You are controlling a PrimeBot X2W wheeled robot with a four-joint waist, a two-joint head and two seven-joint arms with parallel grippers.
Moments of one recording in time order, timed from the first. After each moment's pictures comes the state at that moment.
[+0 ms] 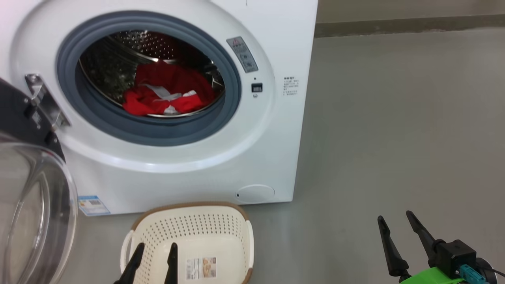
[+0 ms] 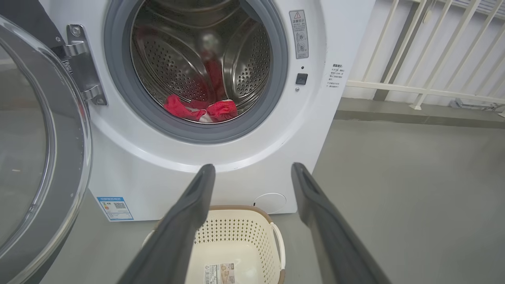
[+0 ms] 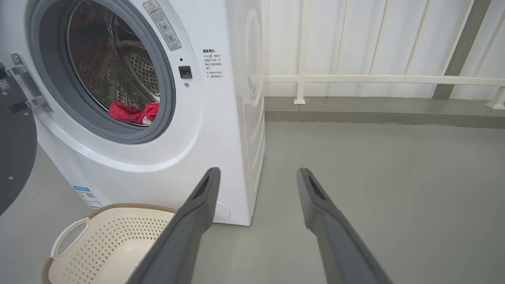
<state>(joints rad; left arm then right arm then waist) 0.16 0.13 -0.18 -0.08 -0.28 0.12 -0.09 0.06 -0.04 -0.03 0.25 0.19 0.13 -0.24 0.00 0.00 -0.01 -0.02</state>
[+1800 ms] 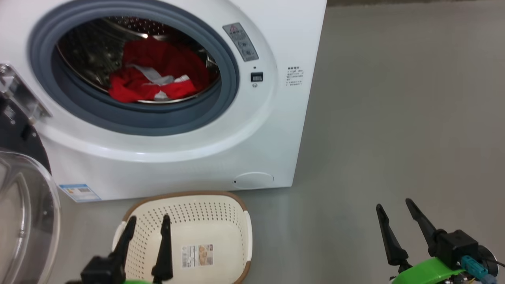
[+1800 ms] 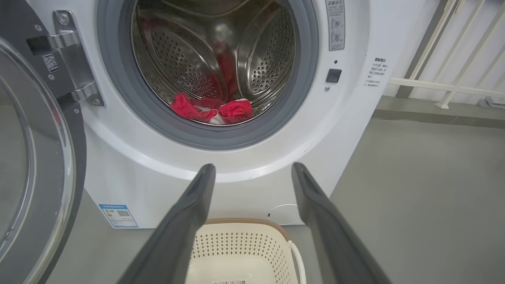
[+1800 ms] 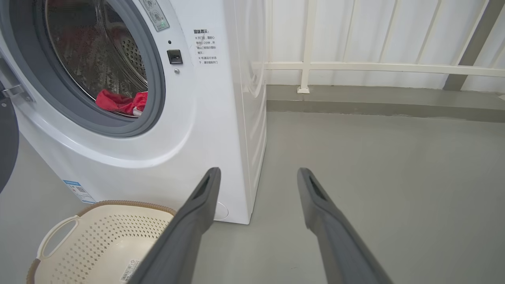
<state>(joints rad) 0.03 0.14 -0.19 0.01 -0.29 0.18 -0.13 0.05 -0.04 -0.02 0.19 0.18 0.13 -0.20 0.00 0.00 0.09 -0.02</state>
